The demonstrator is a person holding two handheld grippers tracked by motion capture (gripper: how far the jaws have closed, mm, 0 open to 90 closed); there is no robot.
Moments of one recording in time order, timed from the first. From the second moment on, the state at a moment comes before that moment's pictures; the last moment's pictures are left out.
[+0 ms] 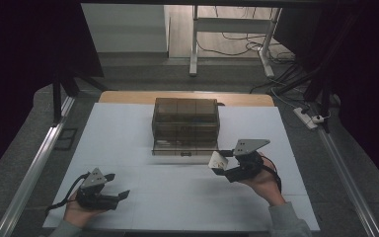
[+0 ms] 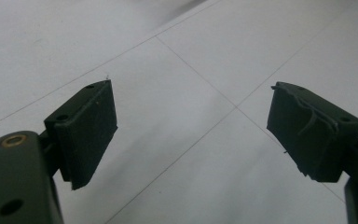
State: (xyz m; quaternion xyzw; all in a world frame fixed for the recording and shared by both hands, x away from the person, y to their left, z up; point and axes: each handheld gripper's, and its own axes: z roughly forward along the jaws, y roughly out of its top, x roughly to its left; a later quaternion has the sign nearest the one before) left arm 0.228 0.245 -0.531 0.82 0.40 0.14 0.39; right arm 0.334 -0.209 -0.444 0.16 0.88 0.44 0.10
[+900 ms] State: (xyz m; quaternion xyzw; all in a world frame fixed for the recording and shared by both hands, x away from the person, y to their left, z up) left arm 0.226 0.244 -0.531 0.82 0.40 0.13 0.39; right arm 0.368 -0.197 -0.427 0.17 0.88 0.43 0.12
